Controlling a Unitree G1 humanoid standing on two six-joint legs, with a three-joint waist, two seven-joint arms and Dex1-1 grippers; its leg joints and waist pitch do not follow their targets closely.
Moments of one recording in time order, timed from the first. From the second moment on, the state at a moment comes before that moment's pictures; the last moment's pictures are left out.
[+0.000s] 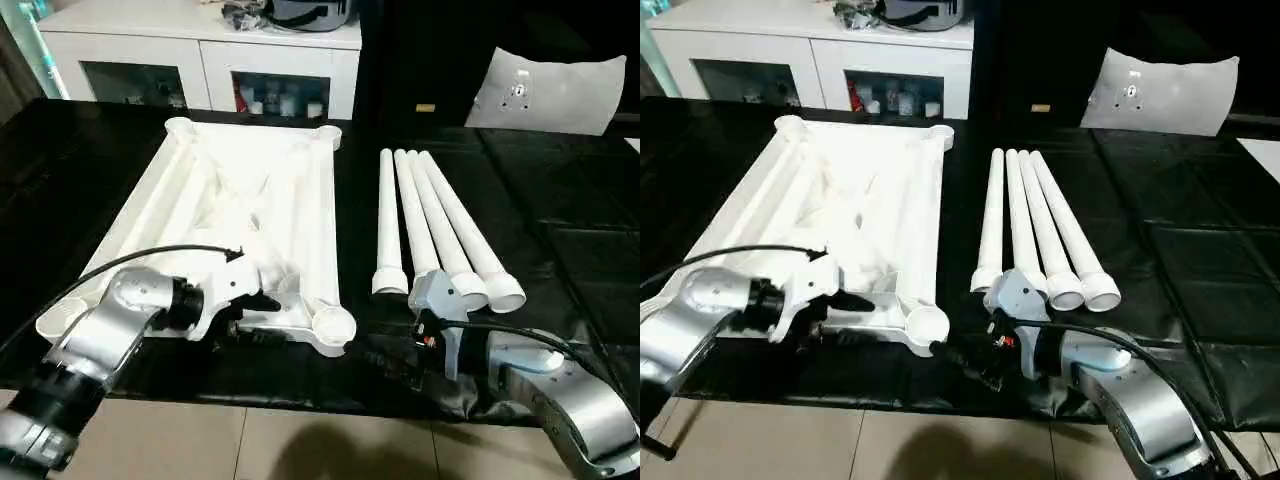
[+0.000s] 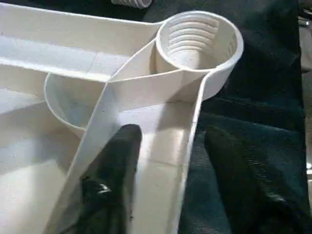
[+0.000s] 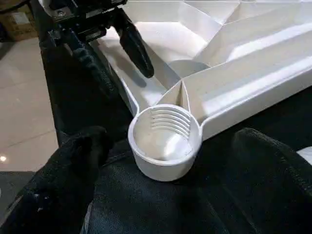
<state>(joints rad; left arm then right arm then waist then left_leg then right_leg) -0.45 0.64 -0.36 0.26 -0.13 0.21 -1.19 -0.11 -0.50 0.24 -0.27 0.30 0.51 0.78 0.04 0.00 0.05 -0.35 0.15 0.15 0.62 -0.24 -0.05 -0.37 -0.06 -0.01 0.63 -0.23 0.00</state>
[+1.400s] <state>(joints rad) -0.49 0.59 -0.34 0.42 -0.07 0.15 -1.19 -0.14 -0.44 0.19 -0.24 0.30 0.49 0.73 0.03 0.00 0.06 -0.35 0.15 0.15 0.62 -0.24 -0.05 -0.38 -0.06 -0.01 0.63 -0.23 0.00</state>
